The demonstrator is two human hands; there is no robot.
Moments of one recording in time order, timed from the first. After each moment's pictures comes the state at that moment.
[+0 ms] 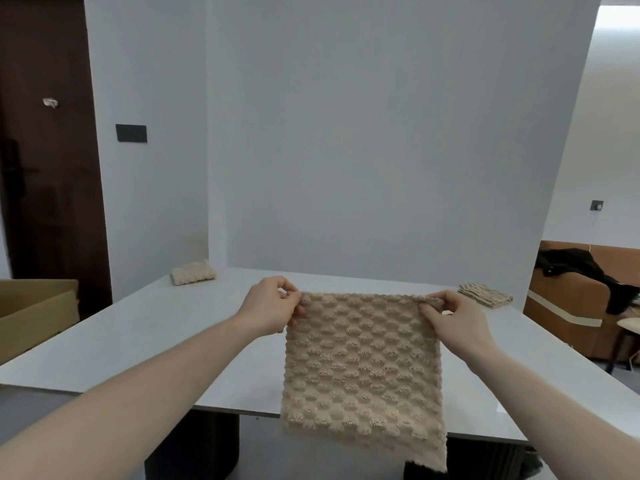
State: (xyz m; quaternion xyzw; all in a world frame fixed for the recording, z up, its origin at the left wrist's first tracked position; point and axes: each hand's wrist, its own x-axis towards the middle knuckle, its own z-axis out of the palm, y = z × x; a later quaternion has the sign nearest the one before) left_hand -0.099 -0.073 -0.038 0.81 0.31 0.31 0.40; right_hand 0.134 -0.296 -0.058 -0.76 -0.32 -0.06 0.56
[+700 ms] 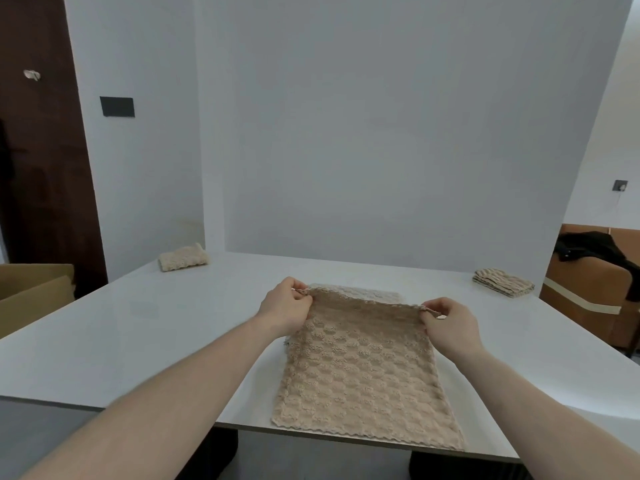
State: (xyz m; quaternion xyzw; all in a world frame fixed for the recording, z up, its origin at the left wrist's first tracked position) left_hand -0.008 -0.019 -0.102 0.79 0.34 0.27 0.42; right_hand 0.210 -0.227 -0.127 -0.81 -0.26 -0.03 0.53
